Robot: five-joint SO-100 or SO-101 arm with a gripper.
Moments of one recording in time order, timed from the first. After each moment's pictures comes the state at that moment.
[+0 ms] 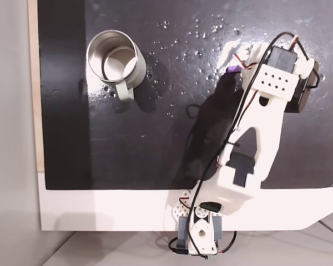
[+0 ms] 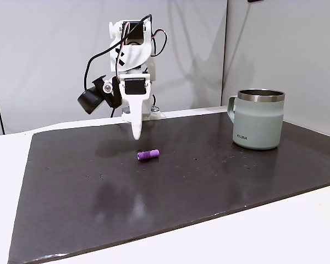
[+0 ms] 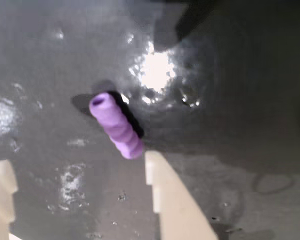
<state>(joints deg) 19.2 63.1 55.7 84.8 -2.1</state>
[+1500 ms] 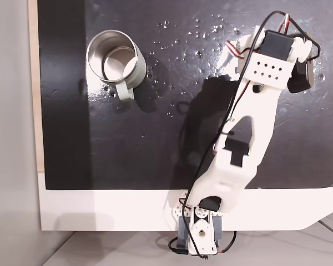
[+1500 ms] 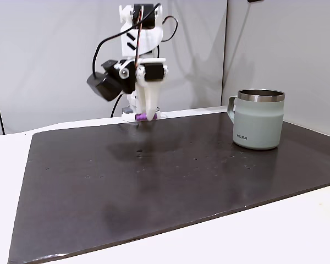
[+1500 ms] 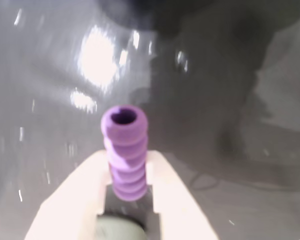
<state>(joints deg) 14.2 62.0 37.9 102.5 -22.5</state>
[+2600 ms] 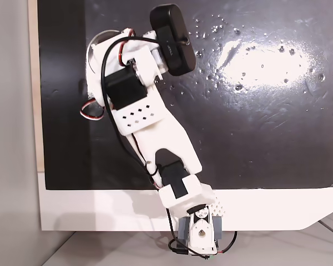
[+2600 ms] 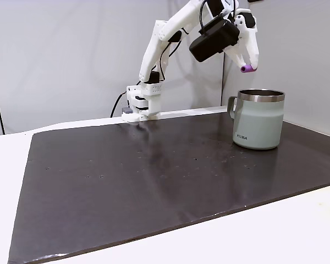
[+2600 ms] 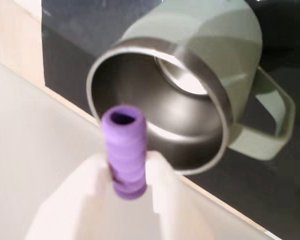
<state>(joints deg) -24.4 69.1 29.1 93.0 2.5</state>
